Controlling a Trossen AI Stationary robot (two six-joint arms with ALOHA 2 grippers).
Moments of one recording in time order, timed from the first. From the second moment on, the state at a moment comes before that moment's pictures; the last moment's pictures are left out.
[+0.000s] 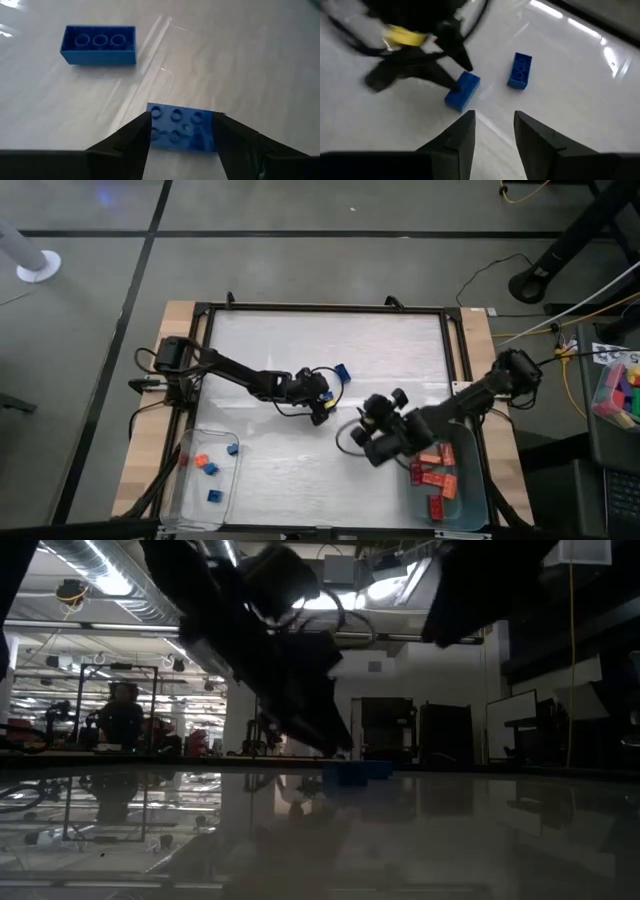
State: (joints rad) left arm -0.04 1.86 0.97 0.14 -0.25 -0.36; right arm 0.50 1.66 1.25 -0.89 0.81 1.20
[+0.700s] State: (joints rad) left arm -0.04 1.55 0.97 -0.34 -0.28 -0.16; right arm 0.25 1.83 1.12 -0.25 0.49 1.04
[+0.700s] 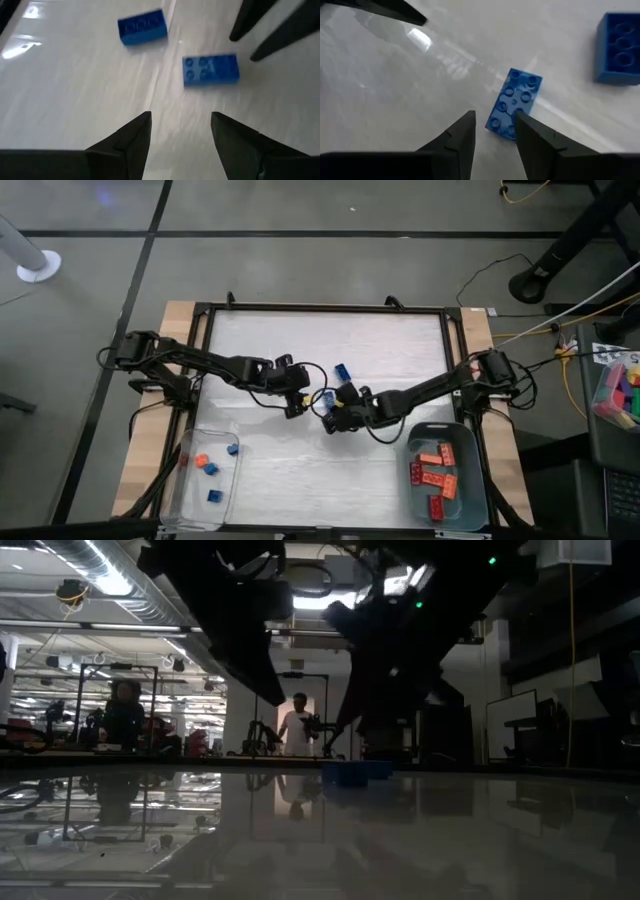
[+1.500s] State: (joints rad) left arm -0.04 1.55 0.97 -0.43 -0.30 -0.15; right arm 0.14 1.88 1.12 -0.24 0.38 1.04
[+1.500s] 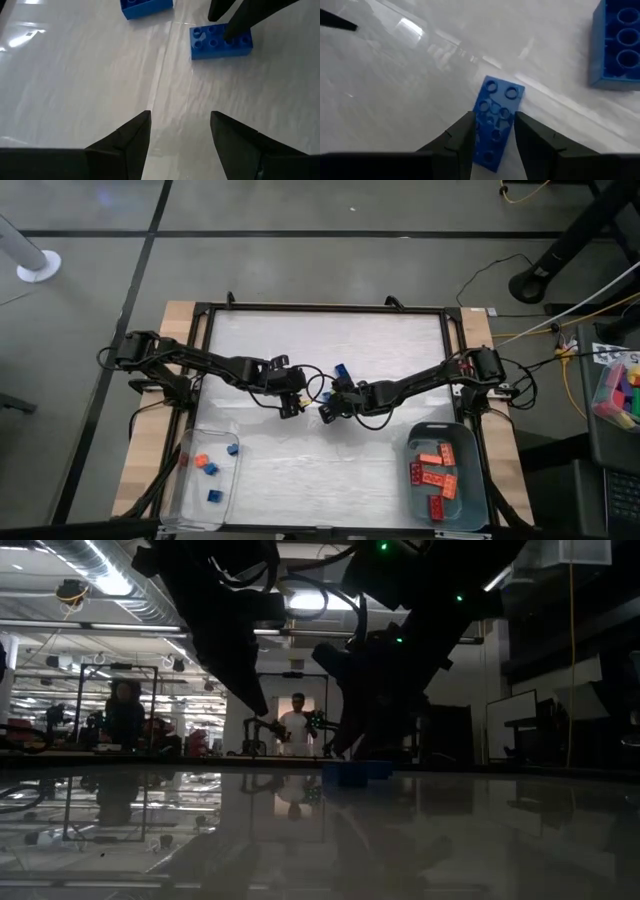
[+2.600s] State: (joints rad) left arm -0.04 1.55 0.97 -0.44 -0.30 -0.15; right arm 0.13 1.89 1.12 -0.23 0.35 1.04
